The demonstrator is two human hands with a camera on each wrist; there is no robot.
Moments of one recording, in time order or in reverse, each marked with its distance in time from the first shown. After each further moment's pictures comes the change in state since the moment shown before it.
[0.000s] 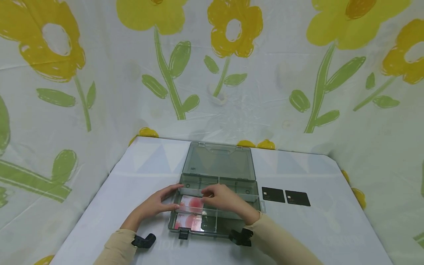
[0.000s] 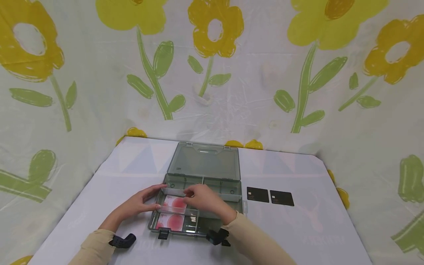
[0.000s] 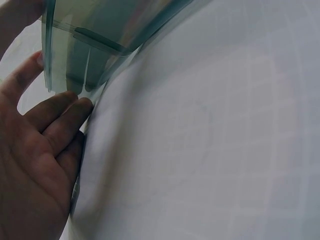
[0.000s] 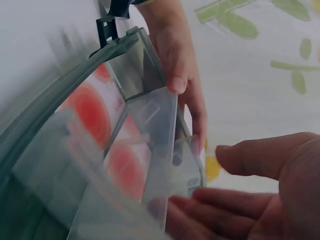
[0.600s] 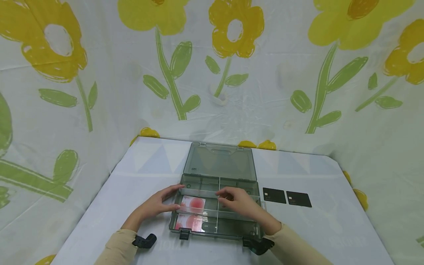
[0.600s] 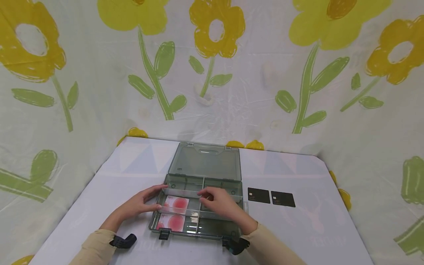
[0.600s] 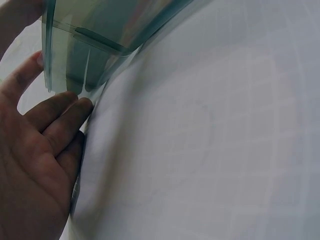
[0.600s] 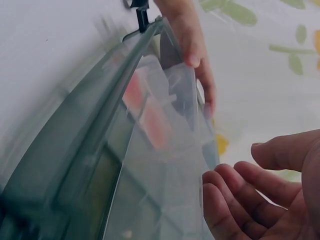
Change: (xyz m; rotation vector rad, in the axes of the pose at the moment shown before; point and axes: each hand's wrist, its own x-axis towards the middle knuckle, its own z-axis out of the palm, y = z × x) left_hand -0.001 0.004 0.000 0.007 0.001 0.011; right_hand -0.038 0.036 -0.014 0.150 0.108 -0.049
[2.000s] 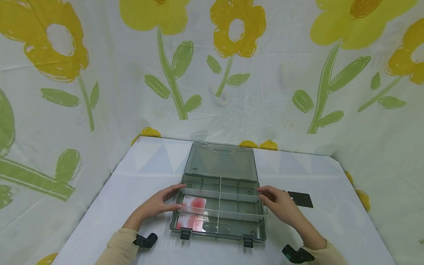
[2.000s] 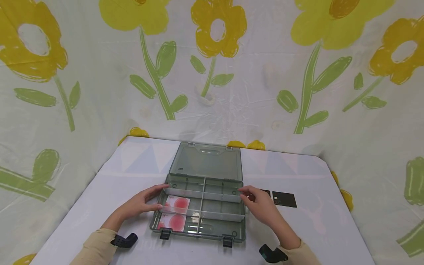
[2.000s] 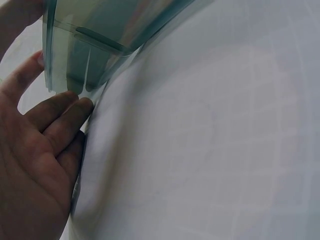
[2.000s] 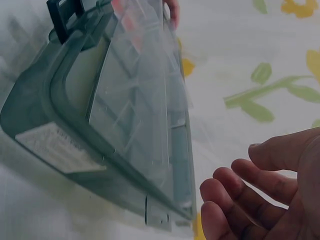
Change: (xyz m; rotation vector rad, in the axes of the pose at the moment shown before) left_hand 0.001 -0.003 0.000 -0.001 -0.003 -0.002; right_hand -0.073 0.034 -0.066 -0.114 0.271 0.210
